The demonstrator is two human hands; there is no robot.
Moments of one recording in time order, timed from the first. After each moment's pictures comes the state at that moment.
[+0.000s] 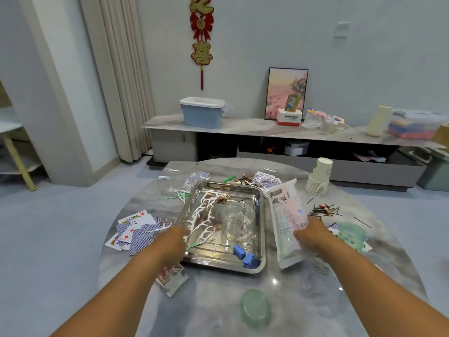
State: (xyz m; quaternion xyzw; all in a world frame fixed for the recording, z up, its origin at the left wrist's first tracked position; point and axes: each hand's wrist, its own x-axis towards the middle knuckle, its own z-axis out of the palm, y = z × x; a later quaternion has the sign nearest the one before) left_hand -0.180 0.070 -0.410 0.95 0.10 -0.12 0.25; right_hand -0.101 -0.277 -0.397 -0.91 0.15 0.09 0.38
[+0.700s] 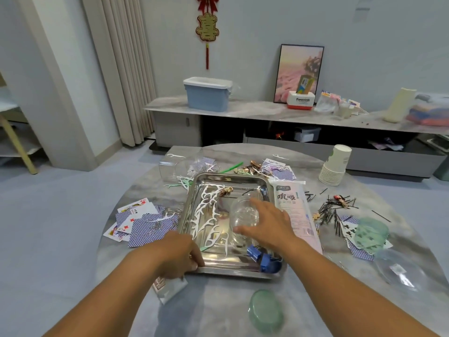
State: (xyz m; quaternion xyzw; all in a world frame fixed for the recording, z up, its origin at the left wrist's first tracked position) left_hand -0.194 0.071 -0.407 0.96 -0.03 -0.24 0.17; right_hand -0.085 -0.173 -0.443 -0.96 -0.13 0.03 0.23
